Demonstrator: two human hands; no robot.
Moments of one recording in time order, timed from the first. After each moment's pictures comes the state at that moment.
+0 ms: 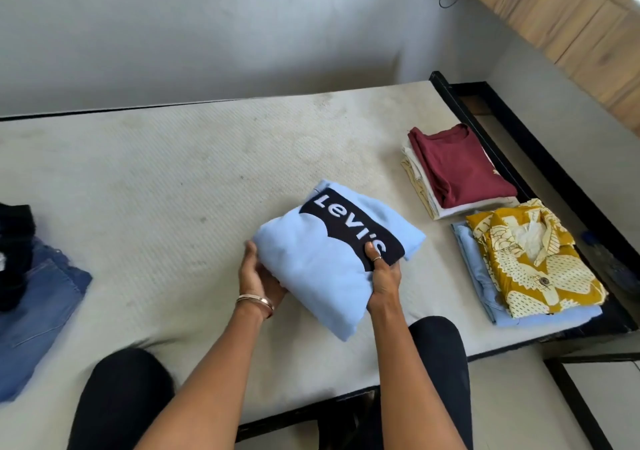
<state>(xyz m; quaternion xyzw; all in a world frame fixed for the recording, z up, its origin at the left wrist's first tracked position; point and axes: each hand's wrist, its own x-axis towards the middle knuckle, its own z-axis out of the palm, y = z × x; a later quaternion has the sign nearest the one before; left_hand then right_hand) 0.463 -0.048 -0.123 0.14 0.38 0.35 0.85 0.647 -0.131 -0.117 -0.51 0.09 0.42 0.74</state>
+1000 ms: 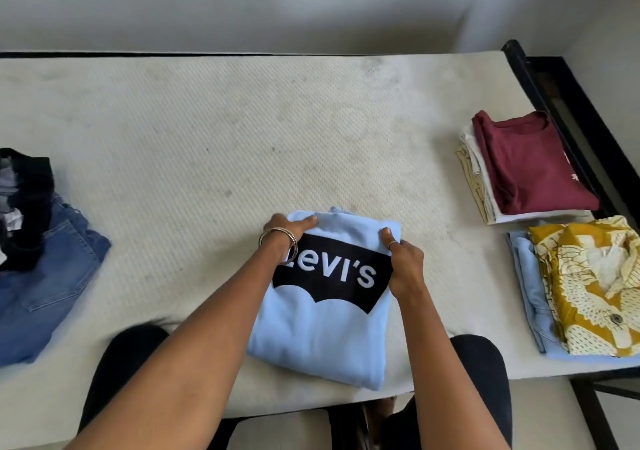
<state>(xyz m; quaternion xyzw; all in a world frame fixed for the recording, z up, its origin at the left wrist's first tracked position) 0.472 0.055 -0.144 0.42 0.72 0.09 0.54 0.659 -0.069 -0.143 -0.72 0.01 0.46 0.52</state>
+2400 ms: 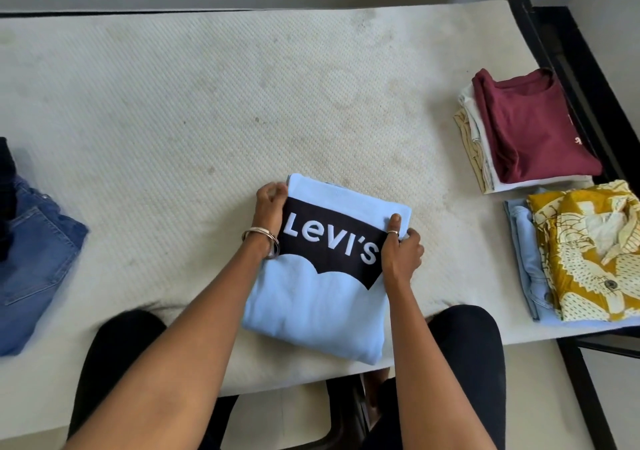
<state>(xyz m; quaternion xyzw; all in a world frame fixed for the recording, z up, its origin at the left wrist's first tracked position) 0.462 0.046 -0.173 0.45 0.64 0.19 0.59 0.651 -0.091 -0.180 -0.87 -0.04 0.33 0.36</state>
